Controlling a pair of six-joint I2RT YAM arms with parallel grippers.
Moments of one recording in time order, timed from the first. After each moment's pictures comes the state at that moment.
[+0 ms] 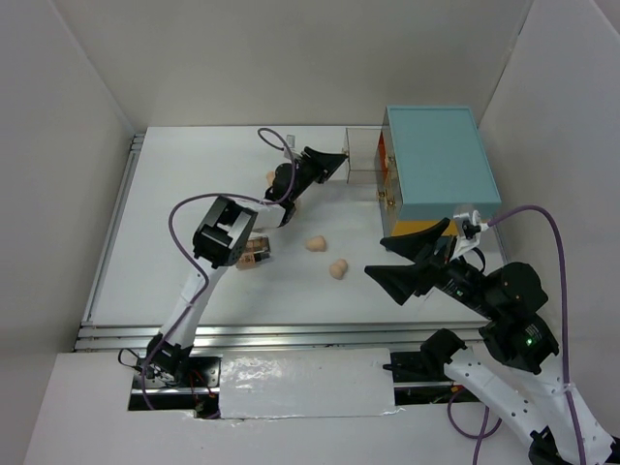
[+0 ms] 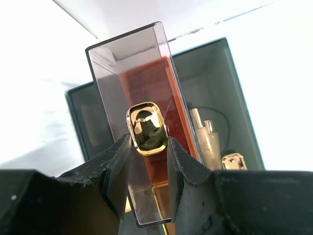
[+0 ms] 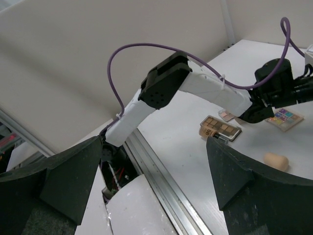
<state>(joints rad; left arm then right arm) -0.49 2.60 1.79 1.01 0.20 -1.32 0.60 0.39 0.86 -0.28 -0.38 0.48</state>
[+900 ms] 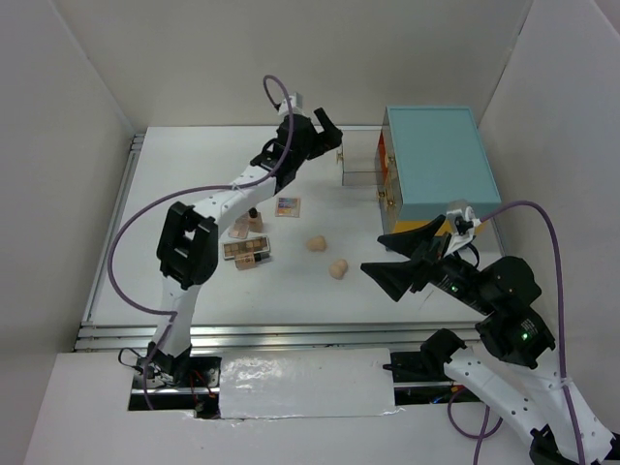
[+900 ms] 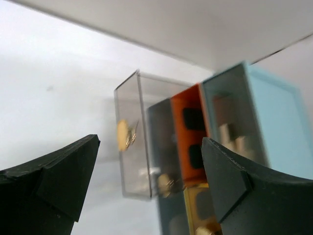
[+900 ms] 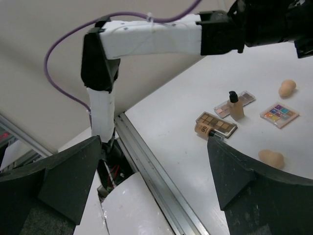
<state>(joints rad) -0.54 2.15 1.86 0.08 -0.13 -0.79 0.60 0.42 0.86 -0.28 -0.37 0.46</state>
